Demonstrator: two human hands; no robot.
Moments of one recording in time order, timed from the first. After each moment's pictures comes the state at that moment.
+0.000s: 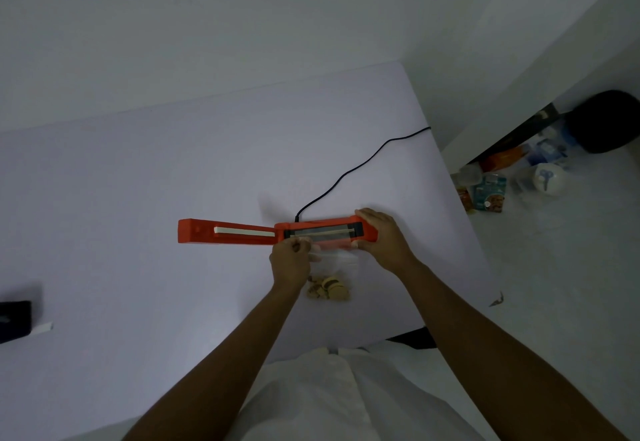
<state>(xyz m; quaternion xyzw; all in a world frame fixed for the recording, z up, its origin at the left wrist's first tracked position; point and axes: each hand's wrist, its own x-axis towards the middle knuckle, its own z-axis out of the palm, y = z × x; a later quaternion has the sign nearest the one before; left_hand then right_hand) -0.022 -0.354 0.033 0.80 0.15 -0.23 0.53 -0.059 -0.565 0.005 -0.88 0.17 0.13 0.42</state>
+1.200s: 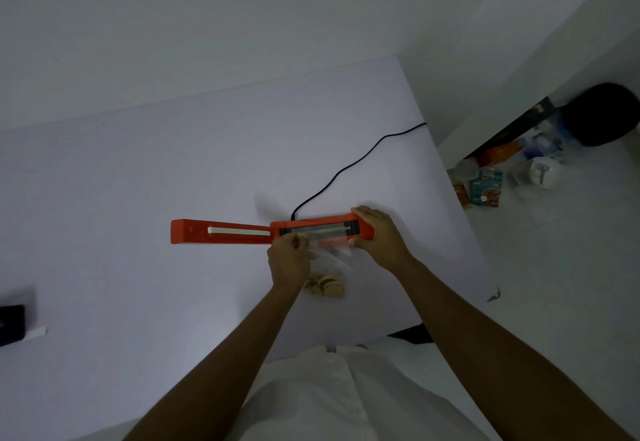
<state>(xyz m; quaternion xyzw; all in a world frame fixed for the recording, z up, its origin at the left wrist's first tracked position) -0.019 -0.361 0.039 0.85 0.12 -0.20 0.48 -0.059 -0.563 0.007 -0.88 0.17 0.13 0.42</state>
